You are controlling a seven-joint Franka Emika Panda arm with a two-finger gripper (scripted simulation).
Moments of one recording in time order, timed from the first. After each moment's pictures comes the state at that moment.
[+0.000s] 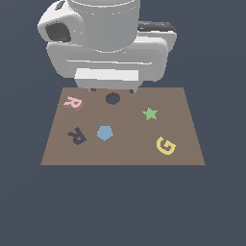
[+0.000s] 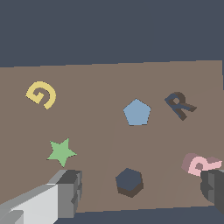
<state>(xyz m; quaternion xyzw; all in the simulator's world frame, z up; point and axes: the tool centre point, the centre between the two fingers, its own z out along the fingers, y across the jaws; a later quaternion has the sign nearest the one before) -0.001 -0.024 0.182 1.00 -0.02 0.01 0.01</state>
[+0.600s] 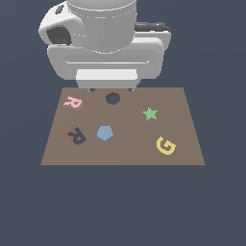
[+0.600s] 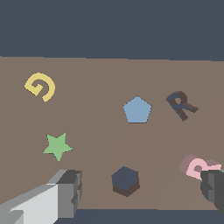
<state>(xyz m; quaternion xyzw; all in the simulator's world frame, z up) -0.007 -0.028 0.177 1.00 0.01 0.01 0.01</state>
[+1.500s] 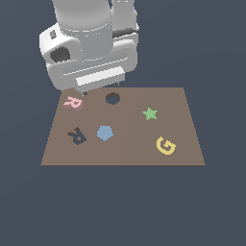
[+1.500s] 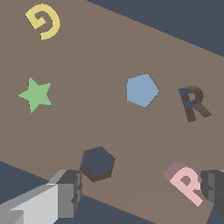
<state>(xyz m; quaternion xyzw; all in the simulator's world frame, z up) -0.044 -0.064 0.138 0.98 0.19 0.01 0.00</state>
